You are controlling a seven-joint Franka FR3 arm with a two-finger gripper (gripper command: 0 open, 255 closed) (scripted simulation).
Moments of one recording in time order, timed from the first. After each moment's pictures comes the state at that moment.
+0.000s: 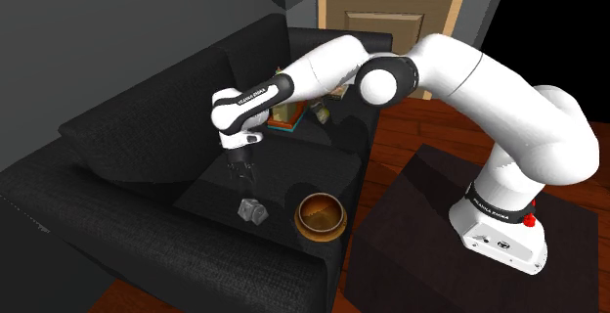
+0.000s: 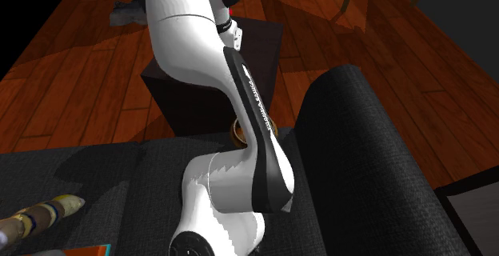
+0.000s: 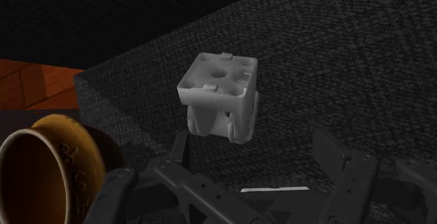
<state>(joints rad) 0.22 1.15 0.29 -1.02 0.16 1.83 1.82</state>
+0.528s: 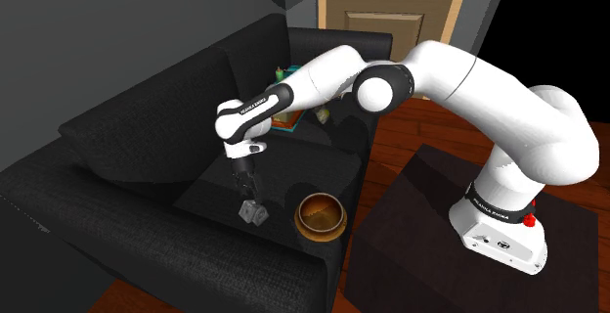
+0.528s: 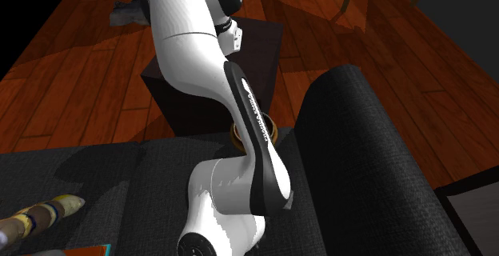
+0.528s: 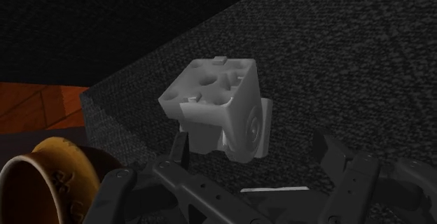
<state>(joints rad) 0.22 1.21 0.29 -1.02 0.19 1.83 1.87</state>
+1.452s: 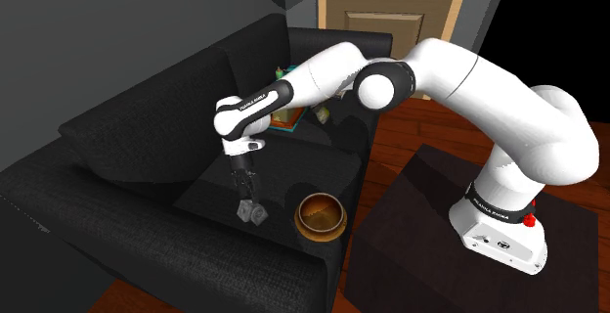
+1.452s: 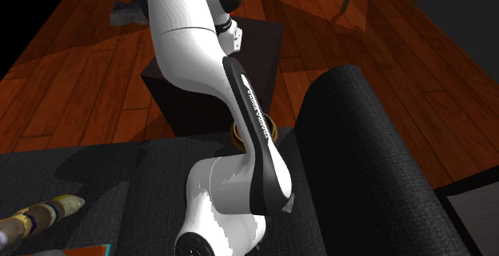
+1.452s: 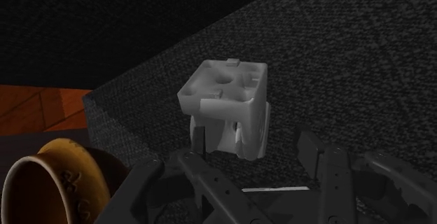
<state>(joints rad) 0.22 1.19 0.29 -1.02 0.20 1.83 1.87</state>
